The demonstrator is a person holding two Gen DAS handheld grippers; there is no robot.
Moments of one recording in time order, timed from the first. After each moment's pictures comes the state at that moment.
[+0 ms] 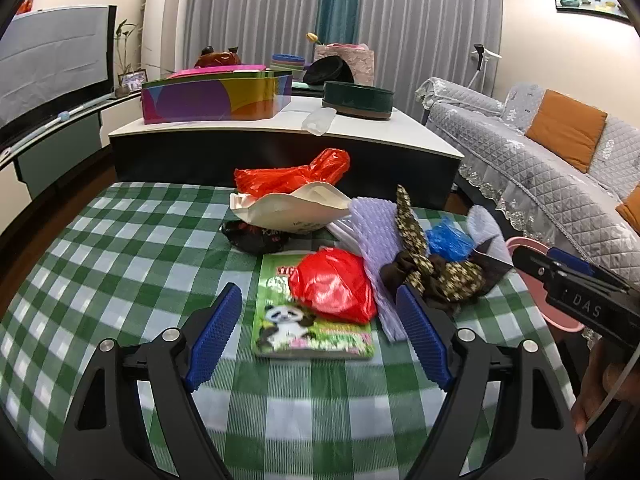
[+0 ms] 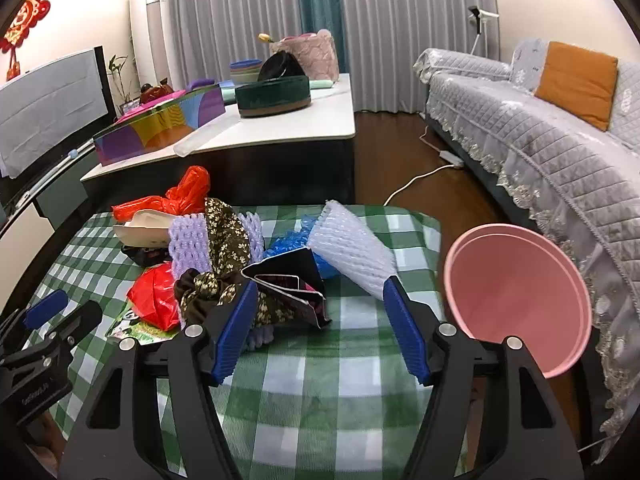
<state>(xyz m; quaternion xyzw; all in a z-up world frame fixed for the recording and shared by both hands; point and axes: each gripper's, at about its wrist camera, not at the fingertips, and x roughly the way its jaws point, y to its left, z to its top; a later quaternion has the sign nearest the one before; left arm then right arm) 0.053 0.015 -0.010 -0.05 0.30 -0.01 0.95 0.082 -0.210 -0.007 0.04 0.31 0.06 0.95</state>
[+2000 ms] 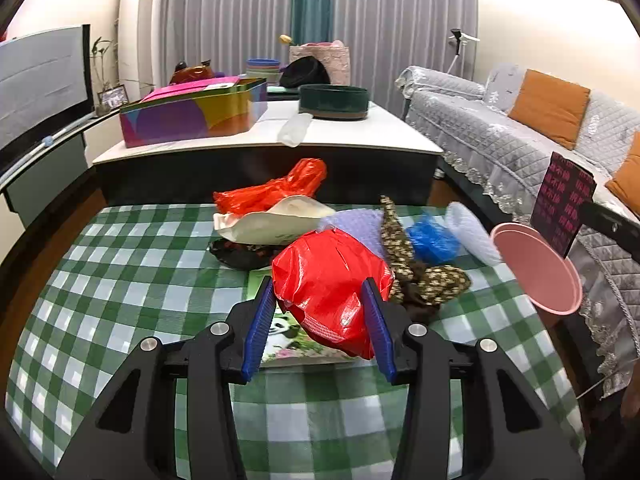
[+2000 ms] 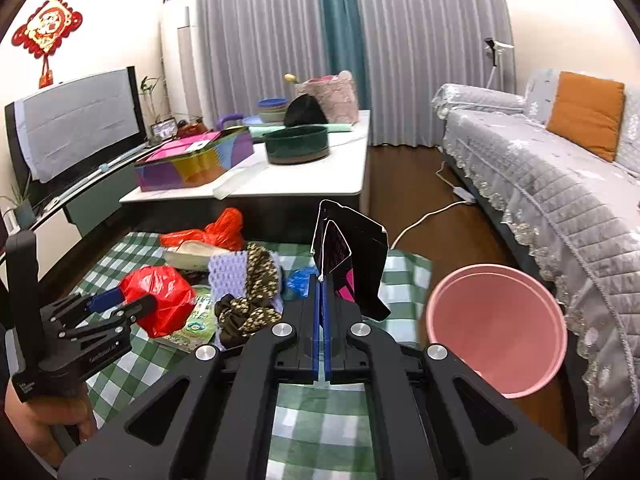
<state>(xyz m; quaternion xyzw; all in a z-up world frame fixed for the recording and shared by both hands) 0.047 0.007 0.013 -0.01 0.31 -0.04 0.95 0.027 -0.242 0.053 0.03 0.26 0.10 0.96</state>
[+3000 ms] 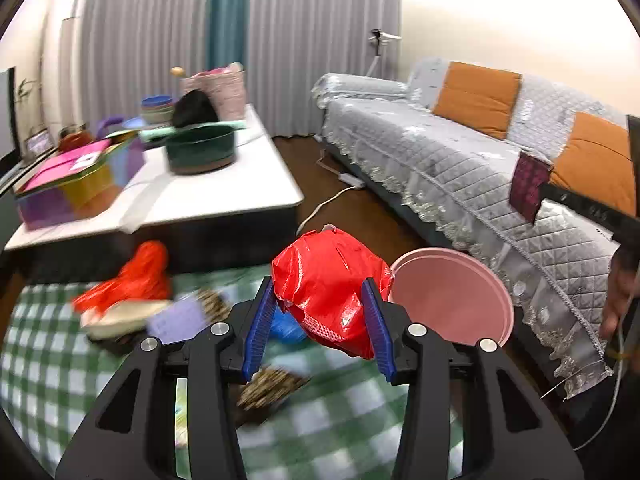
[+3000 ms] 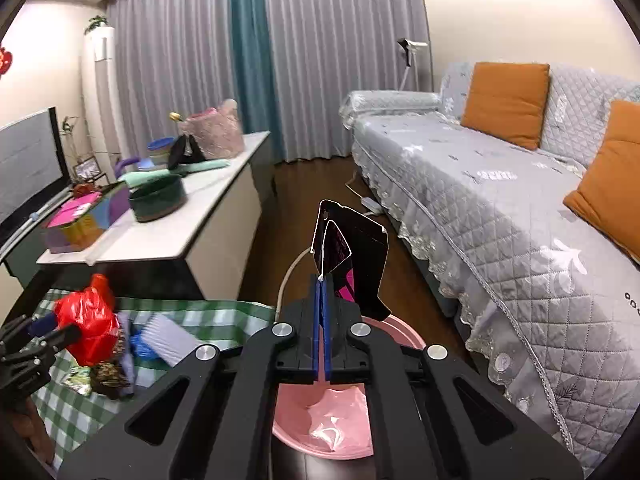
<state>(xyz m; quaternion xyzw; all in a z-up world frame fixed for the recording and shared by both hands) 0.097 -0.135 0.058 0.02 0.28 -0.17 0.94 0.079 -0.432 0.081 0.07 0.25 -0.04 0.97</state>
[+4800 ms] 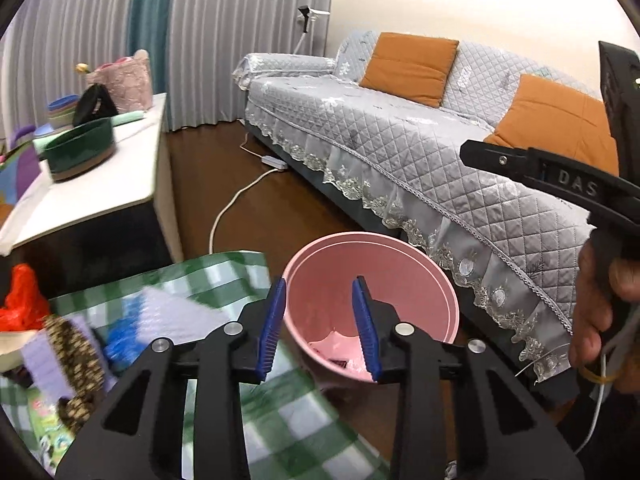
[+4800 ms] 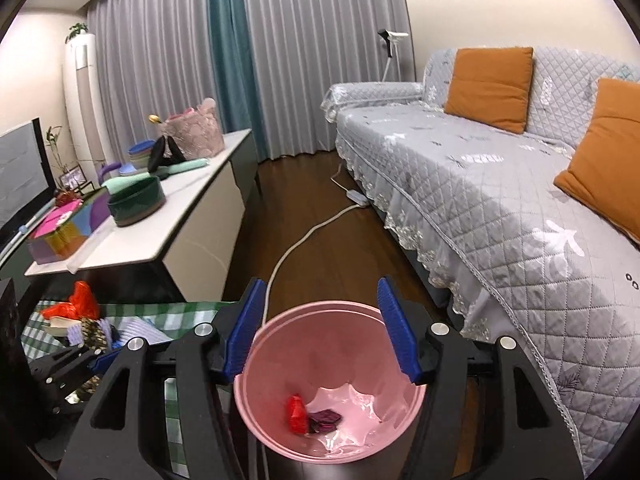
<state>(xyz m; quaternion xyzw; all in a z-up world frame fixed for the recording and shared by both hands) 0.114 -0.224 0.025 0.04 0.31 -0.29 0.91 0.083 -0.443 0.072 0.09 0.25 -0.05 0.96</state>
